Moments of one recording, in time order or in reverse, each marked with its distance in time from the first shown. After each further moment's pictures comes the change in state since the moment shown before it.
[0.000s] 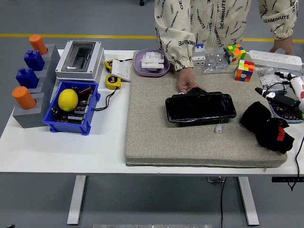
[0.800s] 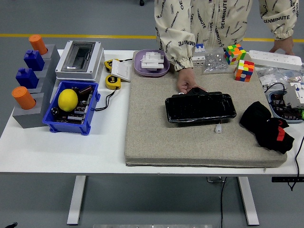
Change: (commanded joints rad) left arm -0.010 -0.004 0.008 -0.001 -0.001 0.000 0.000; right arm -0.060 0.037 0.259 -0.002 0.988 0.055 0.284
